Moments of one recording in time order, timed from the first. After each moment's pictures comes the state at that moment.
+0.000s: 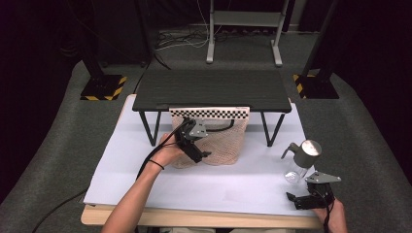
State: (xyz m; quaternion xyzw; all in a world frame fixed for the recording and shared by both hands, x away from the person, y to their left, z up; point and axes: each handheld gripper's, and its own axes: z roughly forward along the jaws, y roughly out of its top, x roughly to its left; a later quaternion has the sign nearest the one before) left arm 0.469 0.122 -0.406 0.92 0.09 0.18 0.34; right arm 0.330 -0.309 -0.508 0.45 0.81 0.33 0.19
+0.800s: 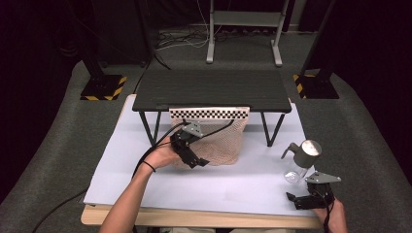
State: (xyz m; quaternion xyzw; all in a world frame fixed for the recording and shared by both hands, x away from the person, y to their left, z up) left arm 0.454 0.136 -0.393 0.92 0.12 0.02 0.36; right arm 0.329 -0.309 -0.508 0.45 0.81 0.33 0.19
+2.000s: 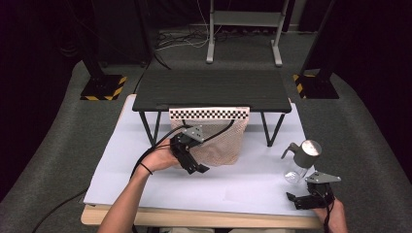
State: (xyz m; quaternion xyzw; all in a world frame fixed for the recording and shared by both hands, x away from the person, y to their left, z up) left arm 0.434 0.132 -0.379 0.93 0.09 0.01 0.36; right arm 0.330 -0.309 -0.508 0.44 0.81 0.33 0.19
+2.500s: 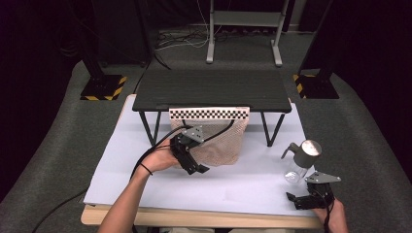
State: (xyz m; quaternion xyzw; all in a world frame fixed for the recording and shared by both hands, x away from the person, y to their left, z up) left arm 0.433 0.132 -0.379 0.93 0.08 0.02 0.36; right arm 0.329 -0.309 -0.507 0.45 0.81 0.32 0.20
